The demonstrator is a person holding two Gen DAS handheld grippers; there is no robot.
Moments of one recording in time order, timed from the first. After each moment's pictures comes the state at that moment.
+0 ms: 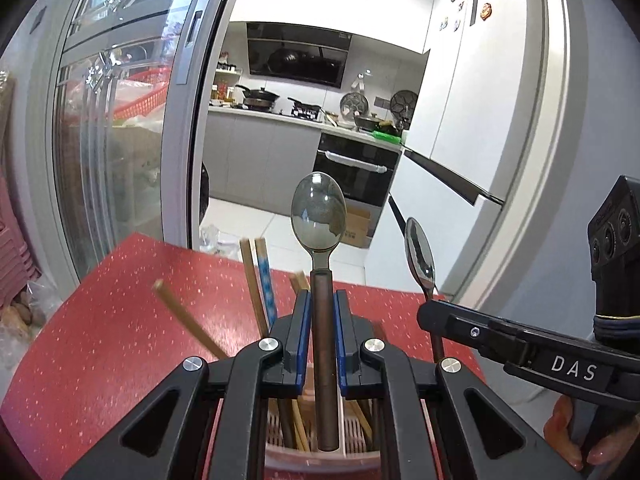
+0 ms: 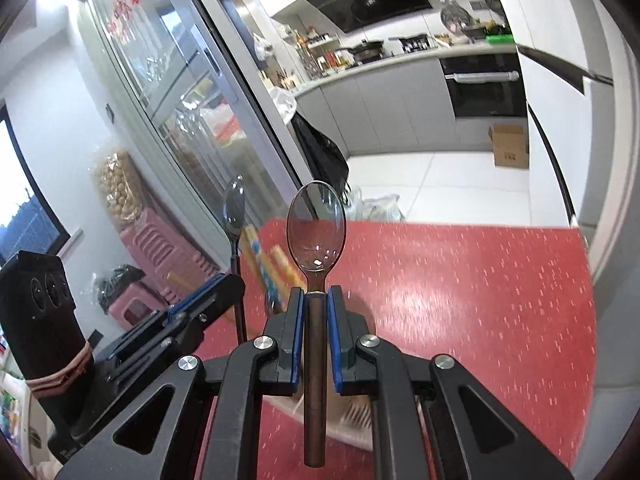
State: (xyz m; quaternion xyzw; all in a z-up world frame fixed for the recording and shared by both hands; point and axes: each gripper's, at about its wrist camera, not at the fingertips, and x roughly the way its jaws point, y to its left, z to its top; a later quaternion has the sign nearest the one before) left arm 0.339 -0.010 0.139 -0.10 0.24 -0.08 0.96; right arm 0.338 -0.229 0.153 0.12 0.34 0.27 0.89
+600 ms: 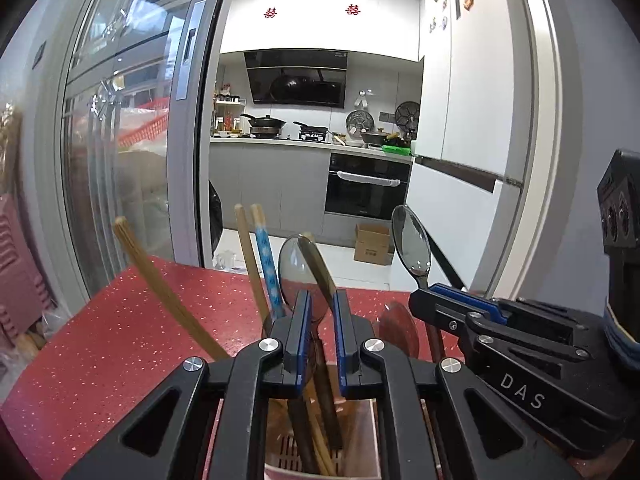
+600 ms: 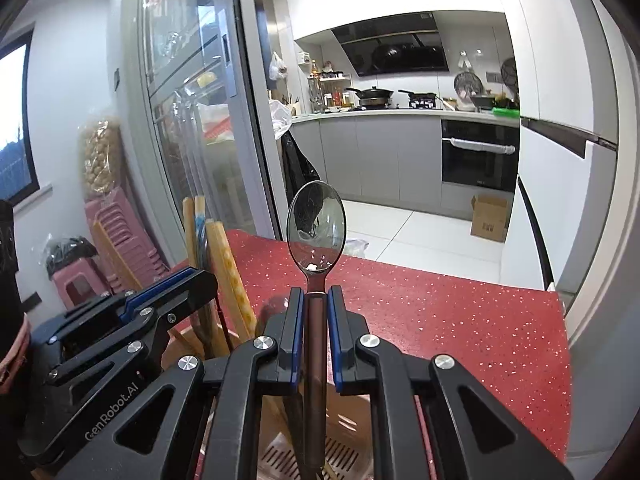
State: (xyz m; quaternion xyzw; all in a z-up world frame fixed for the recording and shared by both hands) left arm 0.336 -0.032 0.095 -0.04 0.19 -0.05 0.98; right arm 0.343 -0.209 0.107 0.01 0.25 0.24 0.94
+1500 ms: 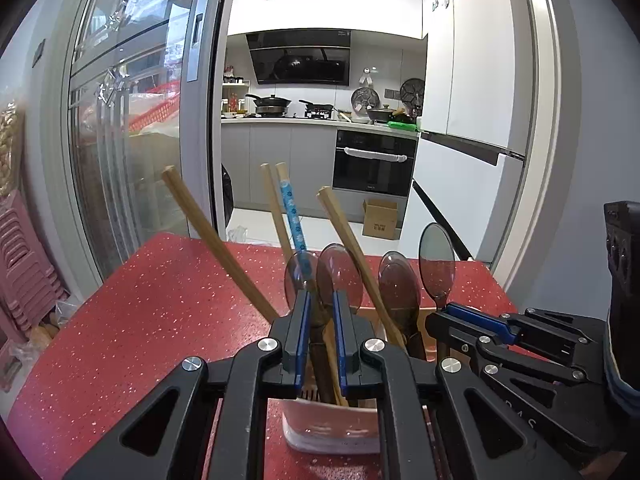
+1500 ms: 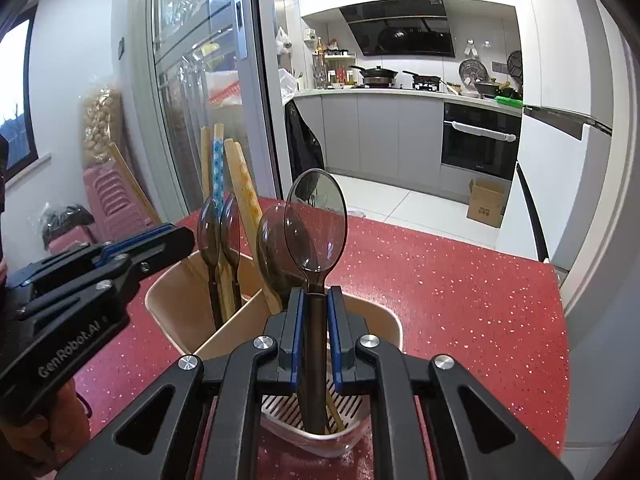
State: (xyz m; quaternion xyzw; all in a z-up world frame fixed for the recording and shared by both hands) left arm 0.317 -0.020 0.093 -0.03 0.24 -0.04 0.97; right arm 0.320 -0.207 0.085 -0.03 0.29 0.23 0.93
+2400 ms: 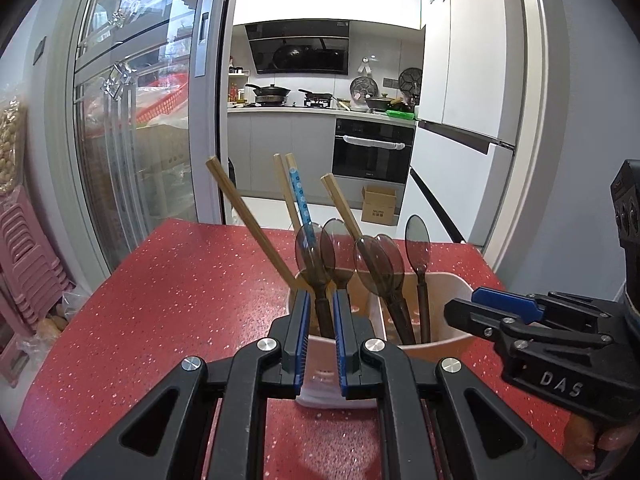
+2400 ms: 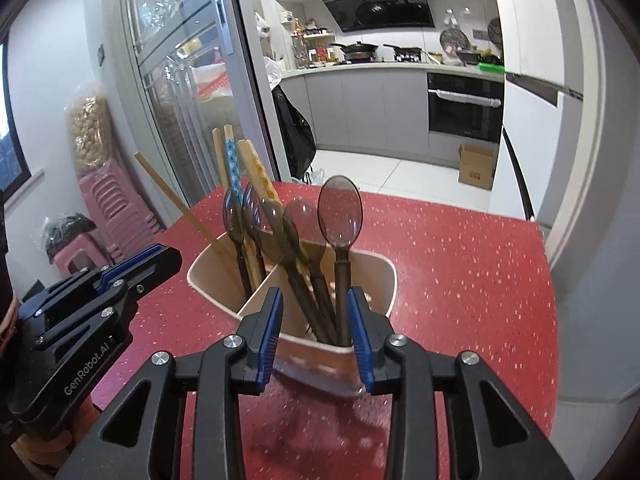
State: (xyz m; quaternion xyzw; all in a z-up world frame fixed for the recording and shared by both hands) left arm 0.277 -0.018 0.100 -0.03 0.26 -0.04 0.96; right arm 0.278 -0.222 0.105 0.02 0.35 0.21 0.91
